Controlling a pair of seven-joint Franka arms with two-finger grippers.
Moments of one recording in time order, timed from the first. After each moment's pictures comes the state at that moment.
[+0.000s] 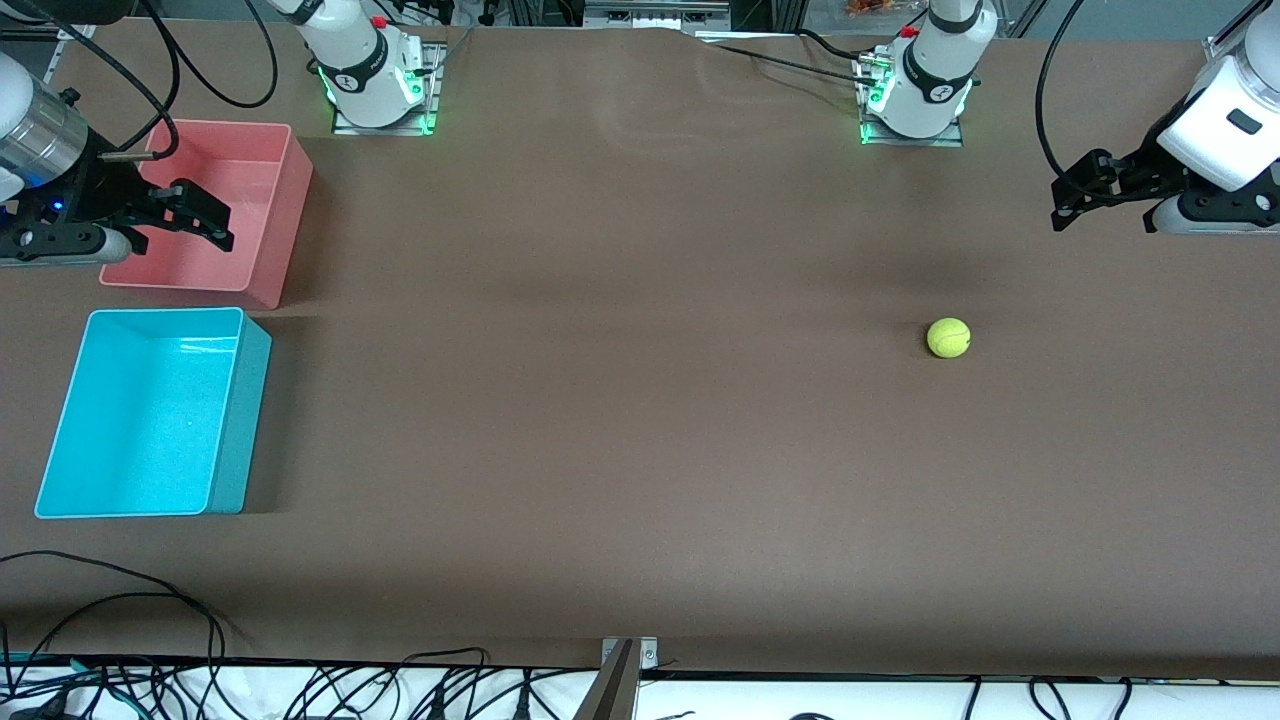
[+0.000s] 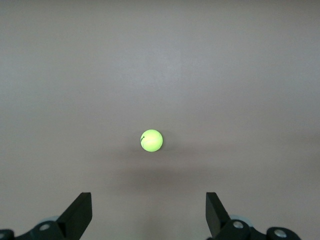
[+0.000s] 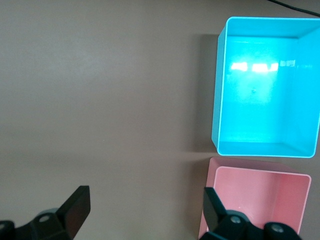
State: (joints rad) left arm -0.03 -0.07 -0.06 -1.65 0.01 1.56 -0.11; right arm 0.05 -0.03 0.03 -1.69 0.00 1.66 0.03
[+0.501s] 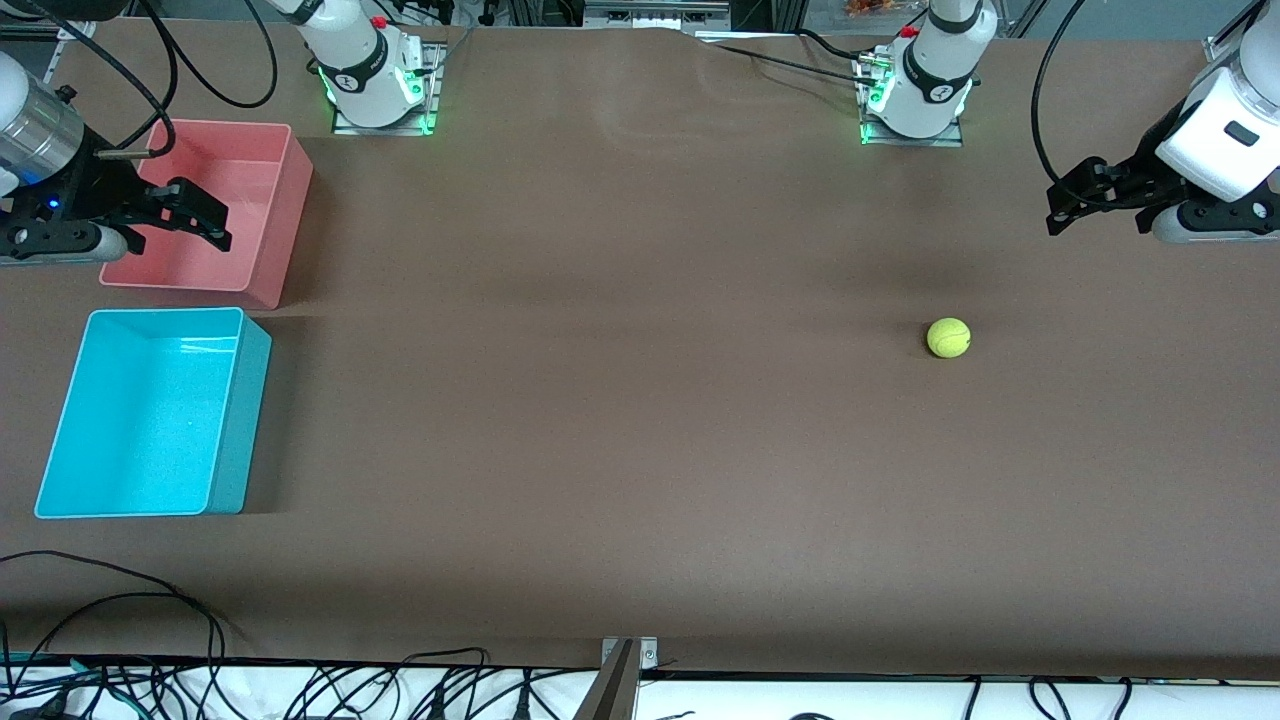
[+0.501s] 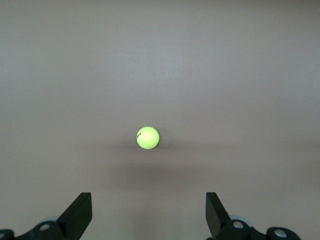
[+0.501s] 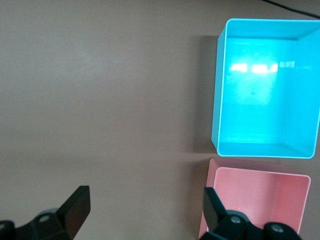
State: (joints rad) left arm -0.03 -0.06 -0.06 -1.65 0.01 1.55 -0.13; right arm 0.05 -0.03 0.03 -1.68 0.00 1.66 0.03
